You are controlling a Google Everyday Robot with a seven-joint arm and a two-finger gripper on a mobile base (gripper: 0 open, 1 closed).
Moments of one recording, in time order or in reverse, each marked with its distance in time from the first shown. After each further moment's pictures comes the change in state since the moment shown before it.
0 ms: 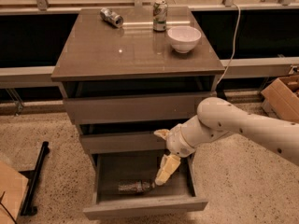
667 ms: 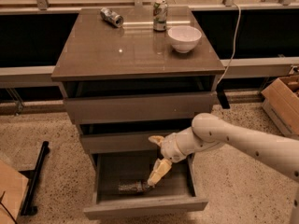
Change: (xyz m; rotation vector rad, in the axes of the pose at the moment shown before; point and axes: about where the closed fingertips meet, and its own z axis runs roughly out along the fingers) arm 0.028 -0.030 0.069 -0.018 -0.151 0.039
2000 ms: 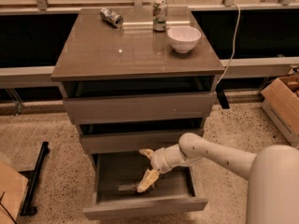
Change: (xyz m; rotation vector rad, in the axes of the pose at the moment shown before) arm 0.064 -0.032 0.115 -0.053 -0.148 0.036
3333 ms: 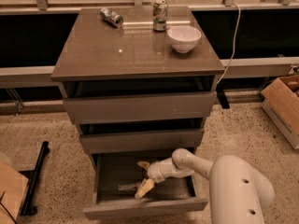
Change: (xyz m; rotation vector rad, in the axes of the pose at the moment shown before) arm 0.123 -0.045 0.093 -0.038 -0.038 0.086
